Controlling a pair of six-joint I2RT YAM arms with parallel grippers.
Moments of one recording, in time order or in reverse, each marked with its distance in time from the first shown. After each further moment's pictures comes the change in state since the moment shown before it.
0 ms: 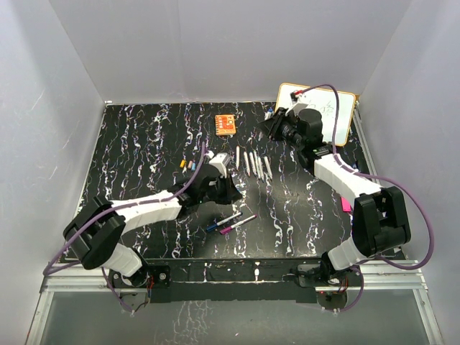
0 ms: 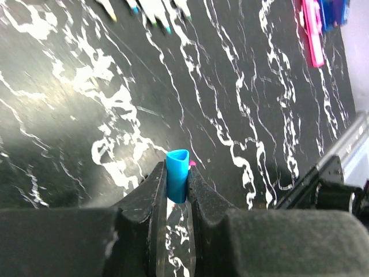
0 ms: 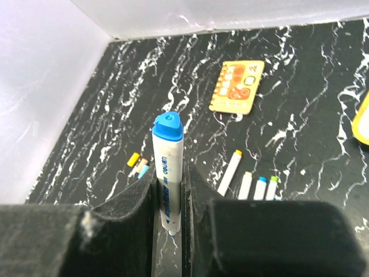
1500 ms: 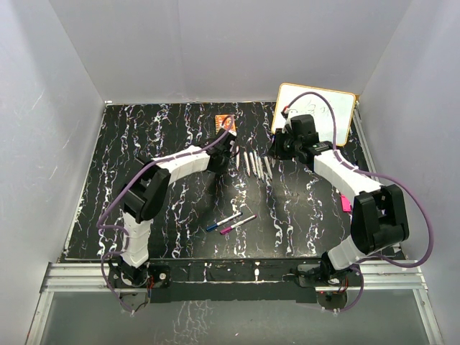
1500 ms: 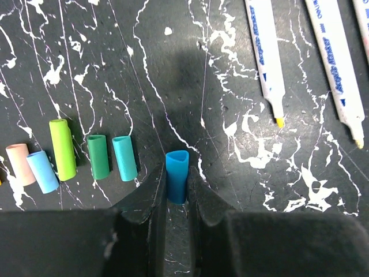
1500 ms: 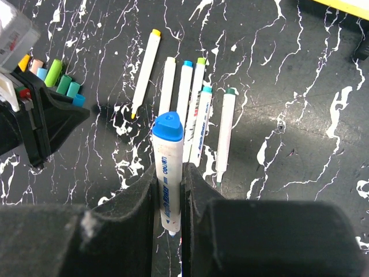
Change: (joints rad) left arm 0.177 0.551 0.712 -0.629 -0.345 0.449; right arm 0.000 0.020 0.068 -0.573 0.102 -0.247
